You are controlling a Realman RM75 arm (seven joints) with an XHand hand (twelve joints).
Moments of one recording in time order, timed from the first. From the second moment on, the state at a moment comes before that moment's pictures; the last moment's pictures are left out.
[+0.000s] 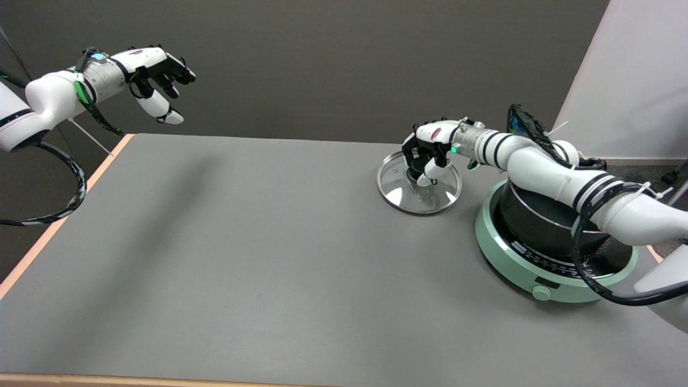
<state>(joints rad) 0.74 -0.85 -2.22 1.00 0.96 -0.29 -0.05</state>
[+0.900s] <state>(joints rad) 0.72 -0.84 -2.20 1.03 0.99 -0.26 -0.05</state>
